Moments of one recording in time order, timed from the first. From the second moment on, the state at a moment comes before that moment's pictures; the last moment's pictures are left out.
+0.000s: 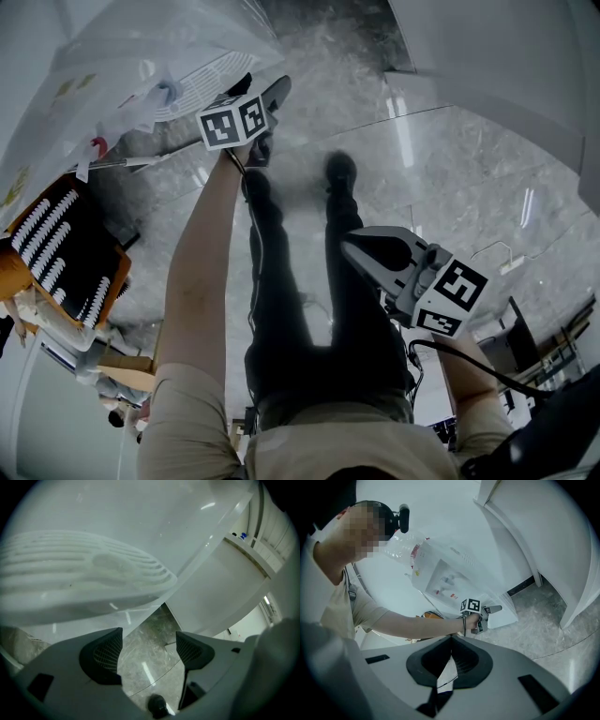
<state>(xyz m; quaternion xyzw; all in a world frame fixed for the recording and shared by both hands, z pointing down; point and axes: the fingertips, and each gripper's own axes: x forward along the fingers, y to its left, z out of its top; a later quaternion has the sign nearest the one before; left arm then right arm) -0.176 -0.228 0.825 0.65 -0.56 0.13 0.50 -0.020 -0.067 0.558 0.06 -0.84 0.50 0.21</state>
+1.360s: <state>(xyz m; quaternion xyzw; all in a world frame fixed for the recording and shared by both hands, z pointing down) -0.141 -0.148 0.428 0.76 -0.49 0.05 0.43 -0.066 -0.095 0.332 0.02 -0.89 0.43 0.12</state>
